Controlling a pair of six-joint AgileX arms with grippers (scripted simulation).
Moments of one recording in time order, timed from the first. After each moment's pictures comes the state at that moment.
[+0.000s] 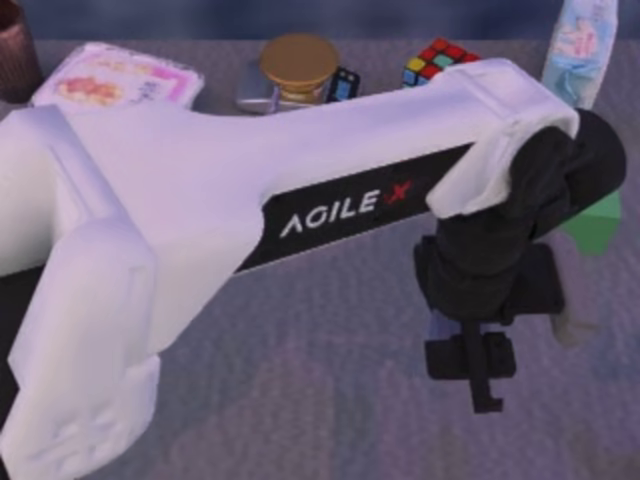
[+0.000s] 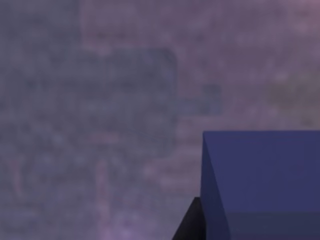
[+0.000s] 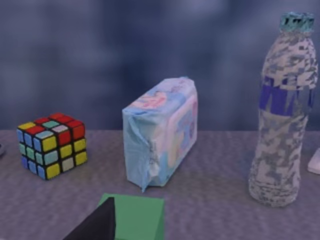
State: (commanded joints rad) left arm -1.02 2.24 1.95 -1.27 0.01 0.56; right arm 0.00 0.00 0.00 0.00 0.00 0.00
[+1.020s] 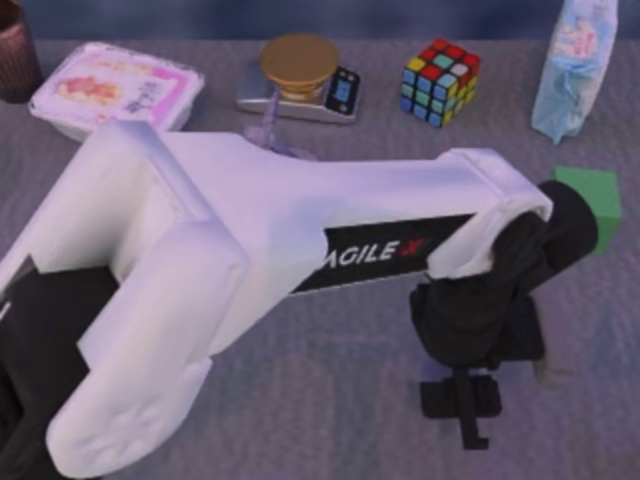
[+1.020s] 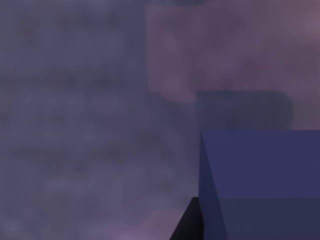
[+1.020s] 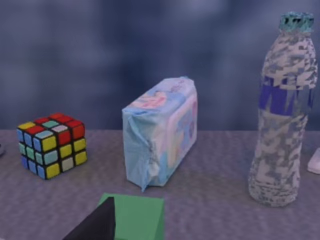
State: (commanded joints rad) left arm -1.02 2.30 1.78 -1.03 0.01 0.56; right arm 0.00 0.00 0.00 0.00 0.00 0.00
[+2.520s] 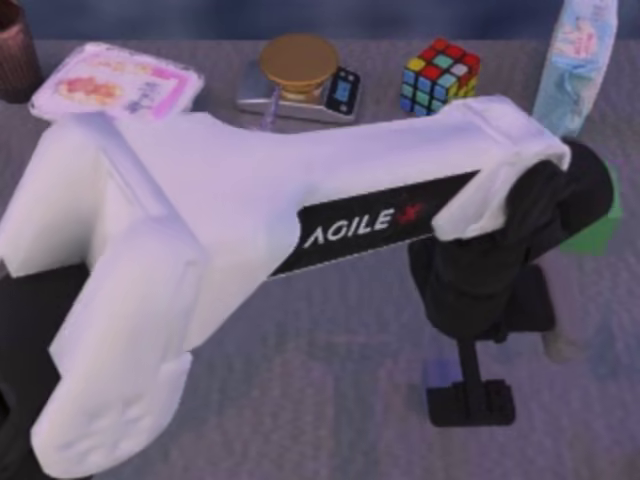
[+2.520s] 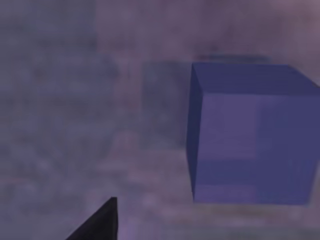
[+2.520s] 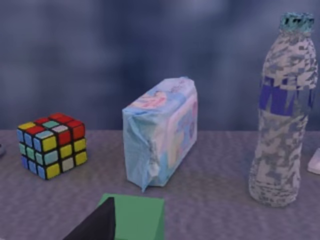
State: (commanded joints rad) left arm -1.00 2.27 1.91 -1.20 0.01 0.56; right arm 0.00 0.00 0.00 0.00 0.00 0.00
